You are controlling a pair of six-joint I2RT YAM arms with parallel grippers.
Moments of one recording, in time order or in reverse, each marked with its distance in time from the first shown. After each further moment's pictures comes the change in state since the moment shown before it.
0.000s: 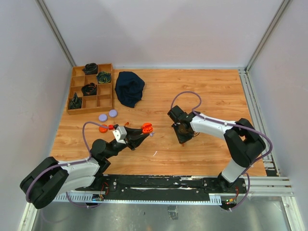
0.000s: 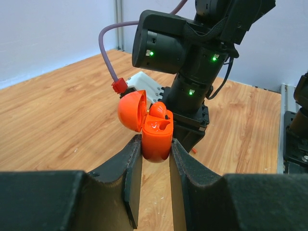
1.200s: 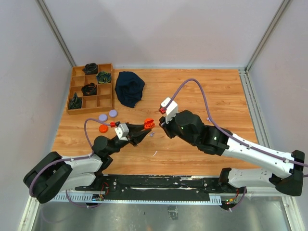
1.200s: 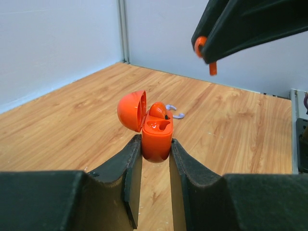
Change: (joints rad) left arm 0.000 0.074 0.064 0.046 0.000 0.046; right arm 0.410 -0.541 0.100 0.245 0.226 -0.281
